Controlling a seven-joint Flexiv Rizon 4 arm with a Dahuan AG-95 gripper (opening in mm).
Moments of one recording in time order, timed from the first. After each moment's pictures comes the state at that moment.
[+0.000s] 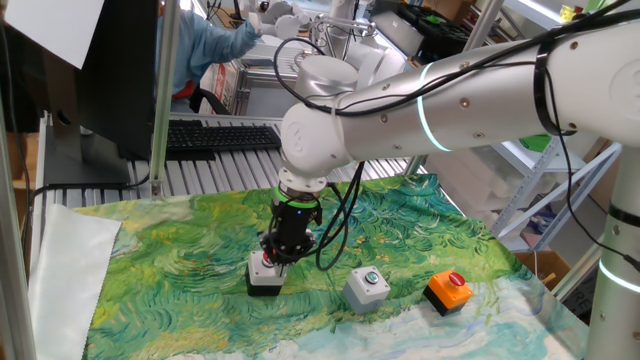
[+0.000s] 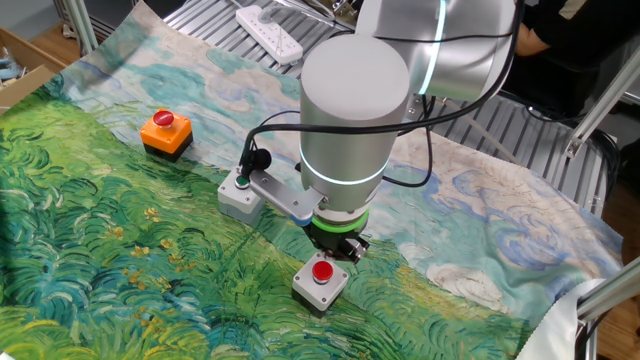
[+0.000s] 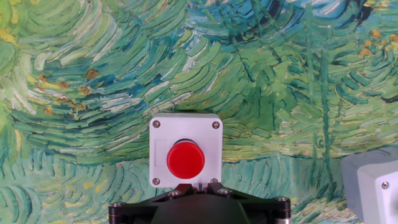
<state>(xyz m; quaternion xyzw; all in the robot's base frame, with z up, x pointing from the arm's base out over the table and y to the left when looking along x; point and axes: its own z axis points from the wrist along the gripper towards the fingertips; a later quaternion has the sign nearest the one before) 0.548 0.123 0.072 -0.05 -1.00 0.00 0.06</state>
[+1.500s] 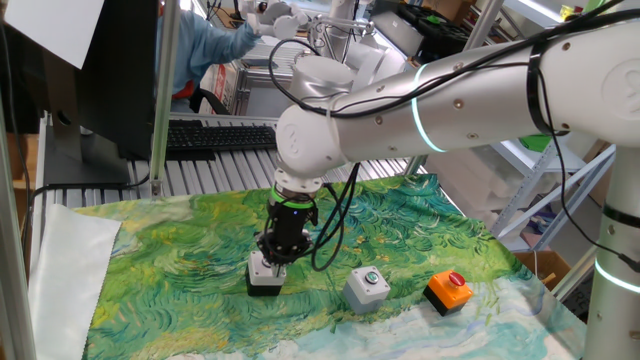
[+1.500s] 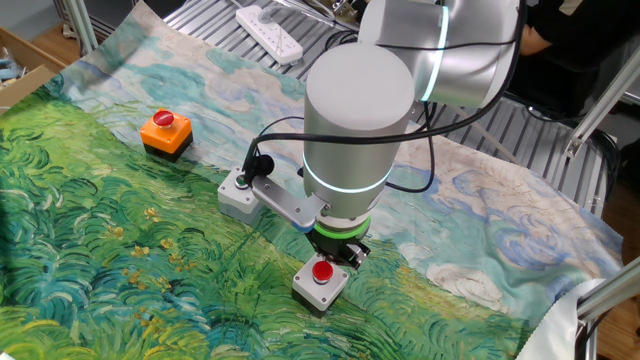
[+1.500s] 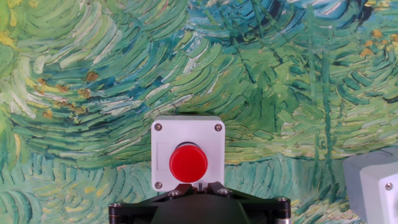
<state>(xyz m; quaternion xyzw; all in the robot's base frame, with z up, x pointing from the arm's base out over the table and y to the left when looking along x) 0.553 0.128 0.068 -0.06 -1.00 0.00 0.06</state>
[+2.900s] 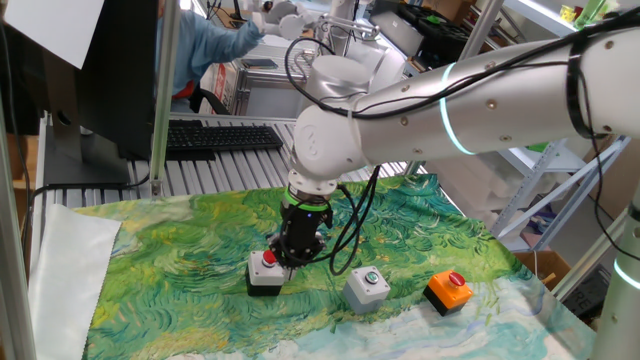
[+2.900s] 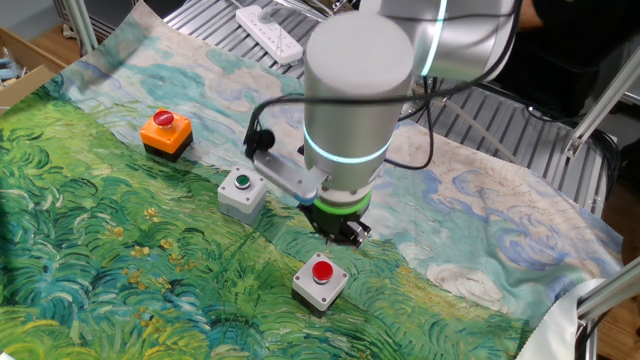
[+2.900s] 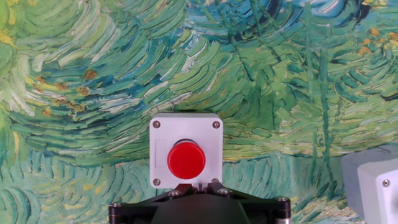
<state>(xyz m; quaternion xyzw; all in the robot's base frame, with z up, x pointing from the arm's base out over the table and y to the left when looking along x) 0.525 0.113 0.084 -0.05 -1.00 0.00 0.06</state>
